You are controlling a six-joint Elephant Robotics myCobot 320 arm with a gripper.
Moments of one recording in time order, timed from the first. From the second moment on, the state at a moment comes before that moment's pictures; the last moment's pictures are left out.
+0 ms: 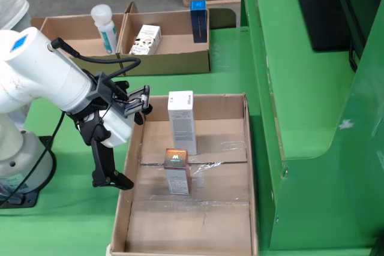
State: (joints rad) arm 0.01 -0.04 -1.27 0.24 1.58 0.00
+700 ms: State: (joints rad) arm 0.01 -0.04 -1.27 0.24 1.58 0.00
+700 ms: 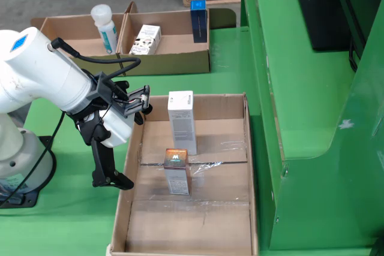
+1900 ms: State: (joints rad) arm 0.01 -0.04 -1.27 0.24 1.58 0.00
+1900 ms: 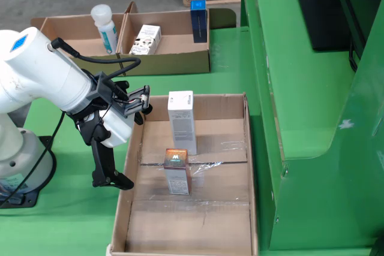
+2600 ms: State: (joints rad) arm 0.11 -0.08 -1.25 0.24 1.53 0.07
